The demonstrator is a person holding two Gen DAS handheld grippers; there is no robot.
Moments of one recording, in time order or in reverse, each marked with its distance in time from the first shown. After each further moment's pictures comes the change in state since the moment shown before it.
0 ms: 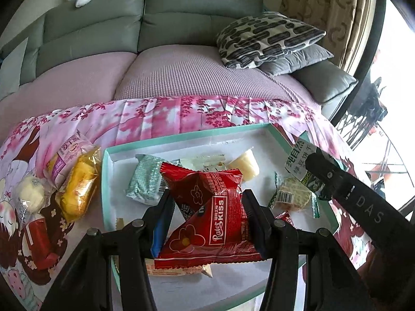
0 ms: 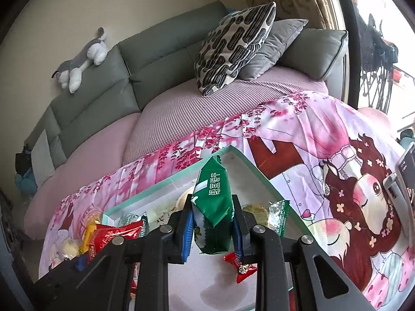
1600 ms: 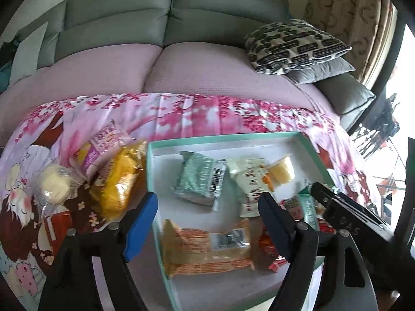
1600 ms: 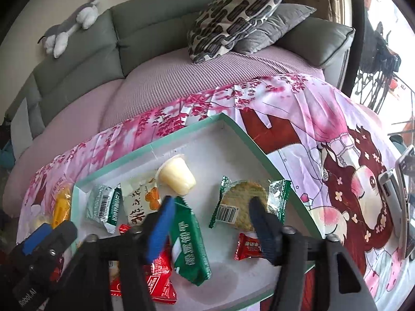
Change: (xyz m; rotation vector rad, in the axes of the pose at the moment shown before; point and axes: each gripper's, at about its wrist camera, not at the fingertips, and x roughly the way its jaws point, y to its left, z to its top) left arm -0.009 0.054 0.002 -0.101 0.006 0.078; right arm 0.033 0.012 -0.014 -0.084 0.153 -0.139
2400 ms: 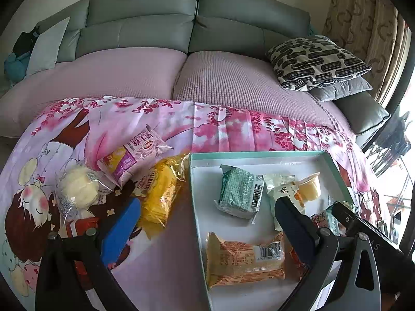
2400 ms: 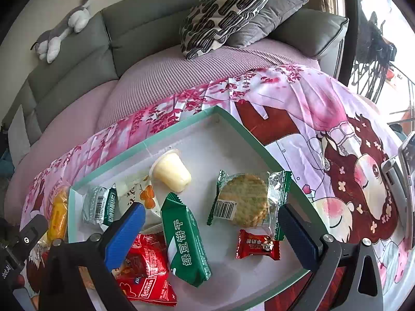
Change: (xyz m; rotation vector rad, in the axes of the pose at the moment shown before) left arm -0.005 0.043 0.006 -0.068 -0.049 0.051; right arm 0.008 -0.004 -0.004 0.042 0.010 -0.007
